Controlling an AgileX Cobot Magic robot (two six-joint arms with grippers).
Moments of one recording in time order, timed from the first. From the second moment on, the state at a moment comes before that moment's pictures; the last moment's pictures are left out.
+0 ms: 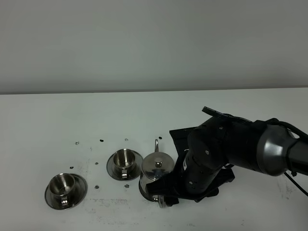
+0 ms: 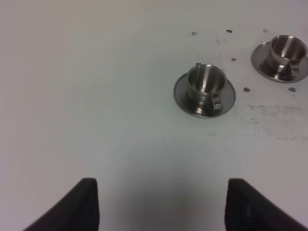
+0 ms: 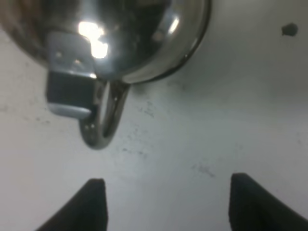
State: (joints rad) left arm 0.10 0.00 -0.50 -0.06 1.05 0.10; right arm 0.71 1.86 -1.26 0.03 0.83 0.44
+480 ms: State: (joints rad) left arm 0.10 0.00 -0.50 -0.06 1.05 0.10; right arm 0.71 1.90 -1.34 0.09 0.85 0.51
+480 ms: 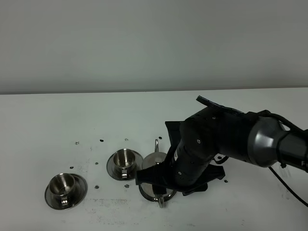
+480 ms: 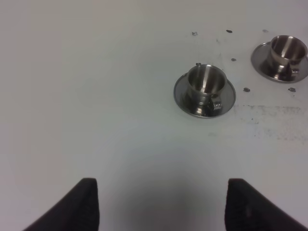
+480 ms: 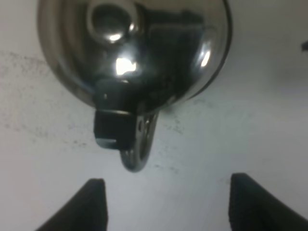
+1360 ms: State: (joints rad) left arm 0.10 0.00 -0.50 -0.06 1.05 0.10; right arm 0.72 1.93 -1.37 0.10 0.81 0.56
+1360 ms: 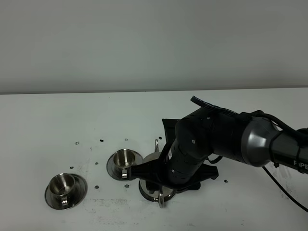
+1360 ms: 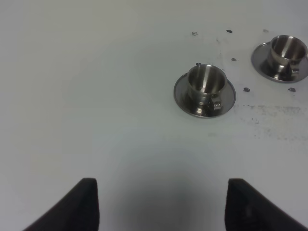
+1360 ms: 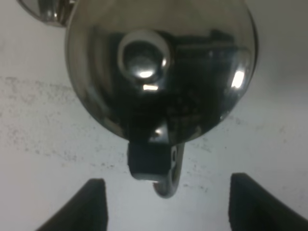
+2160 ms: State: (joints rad) left arm 0.10 0.00 -0.50 -0.06 1.05 0.10; right arm 0.73 1.99 -1.37 0.09 0.78 0.51
